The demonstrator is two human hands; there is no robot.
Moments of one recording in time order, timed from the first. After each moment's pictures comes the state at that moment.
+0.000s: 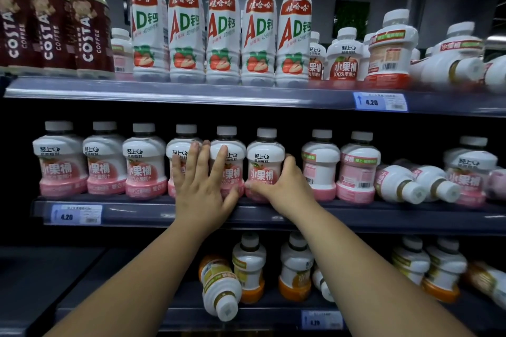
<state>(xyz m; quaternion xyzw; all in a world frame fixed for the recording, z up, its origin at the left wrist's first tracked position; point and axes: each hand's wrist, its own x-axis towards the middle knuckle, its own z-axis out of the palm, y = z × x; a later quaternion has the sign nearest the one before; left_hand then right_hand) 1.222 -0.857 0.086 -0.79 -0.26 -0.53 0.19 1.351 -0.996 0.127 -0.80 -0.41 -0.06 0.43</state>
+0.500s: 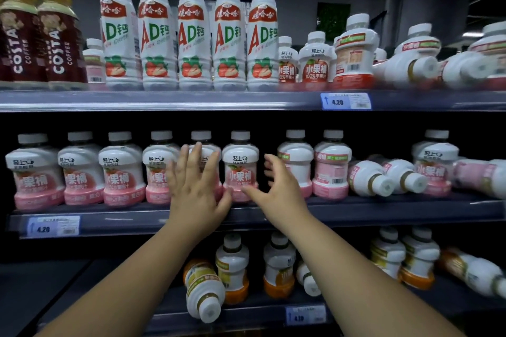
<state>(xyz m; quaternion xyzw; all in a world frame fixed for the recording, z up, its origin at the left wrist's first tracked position) 1.232 -0.898 0.100 -0.82 -0.22 -0.52 0.11 1.363 -1.027 0.110 -0.70 -0.46 -0.09 0.53</state>
